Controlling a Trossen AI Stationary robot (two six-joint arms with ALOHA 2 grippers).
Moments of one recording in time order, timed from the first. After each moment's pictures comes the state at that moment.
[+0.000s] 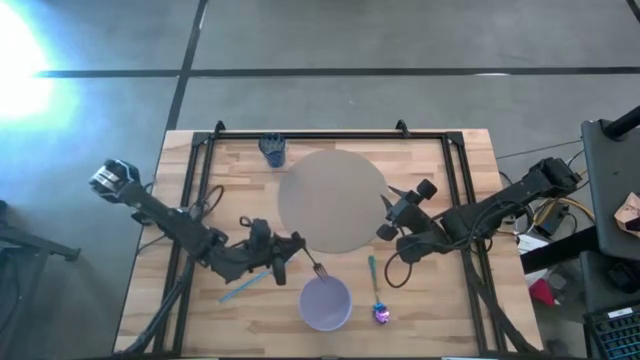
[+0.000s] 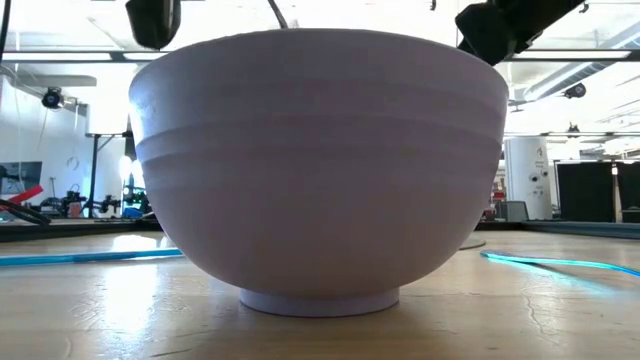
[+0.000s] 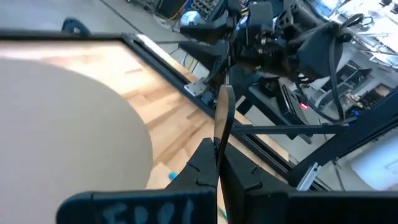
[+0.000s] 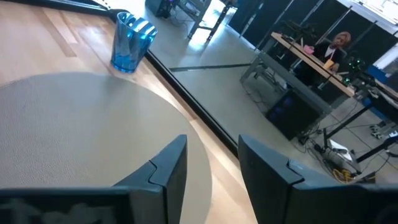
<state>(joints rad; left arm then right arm) -0.57 1.32 0.86 0.20 -0.87 -0.85 0.42 1.28 0.88 -0.62 1.22 0.52</state>
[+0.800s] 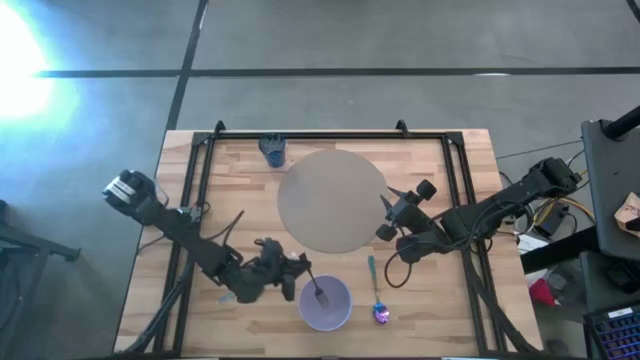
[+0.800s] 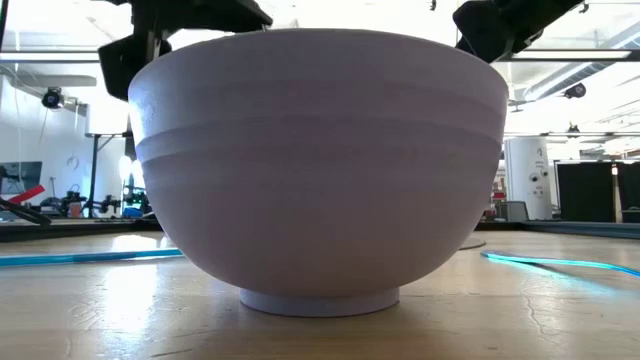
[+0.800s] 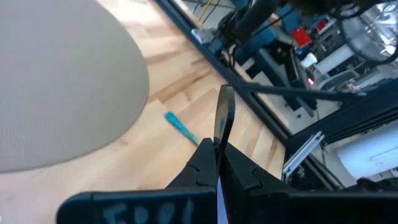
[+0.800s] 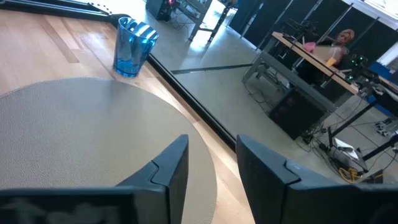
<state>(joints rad) -0.62 1.51 0.86 0.21 -0.81 -1.13 0.42 1.28 0.87 -0.58 1.22 0.52</state>
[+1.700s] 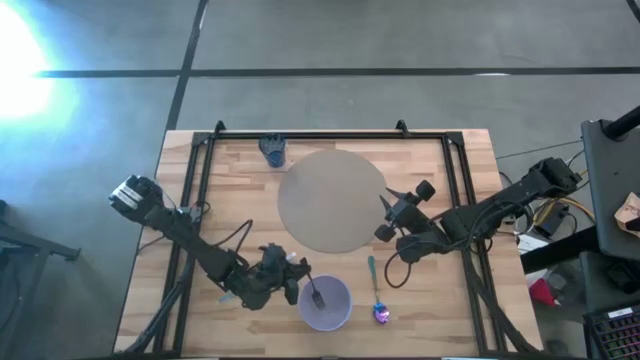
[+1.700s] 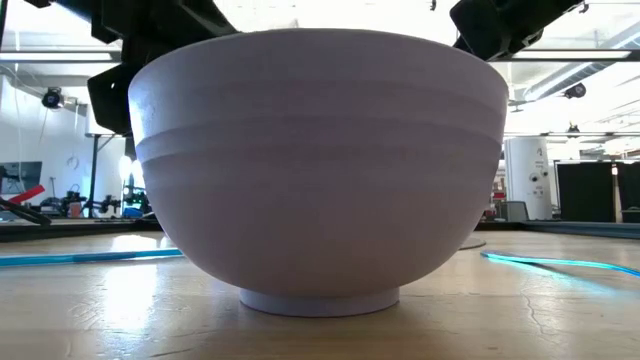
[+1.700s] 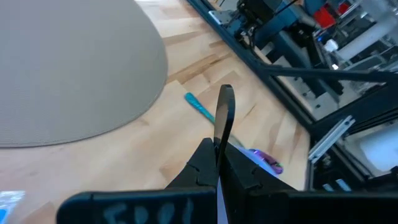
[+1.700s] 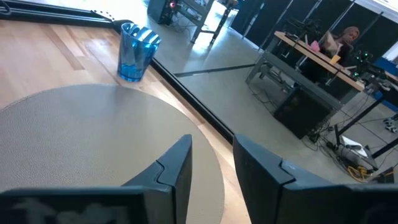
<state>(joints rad) -0.63 1.58 0.86 0.17 -0.81 -1.18 0.42 1.28 0.86 -0.53 1.22 0.52</state>
